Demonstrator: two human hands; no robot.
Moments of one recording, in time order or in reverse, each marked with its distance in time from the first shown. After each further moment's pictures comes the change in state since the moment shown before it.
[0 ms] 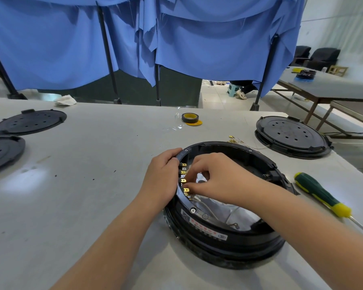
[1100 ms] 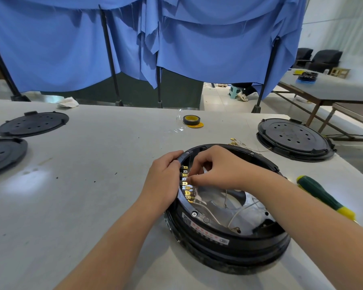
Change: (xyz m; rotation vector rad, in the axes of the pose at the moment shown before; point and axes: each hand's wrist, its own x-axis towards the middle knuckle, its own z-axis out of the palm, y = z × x) left_hand 0.000 0.001 0.000 -0.004 -0.010 -0.013; right_hand 0.023 0.025 -0.006 0.231 -0.046 0.075
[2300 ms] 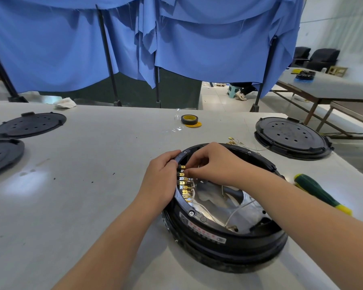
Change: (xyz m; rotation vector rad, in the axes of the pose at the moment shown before) left_hand -0.001 0.002 -0.002 -0.037 -0.013 0.025; right_hand 0.009 0.007 0.002 0.032 0.069 0.012
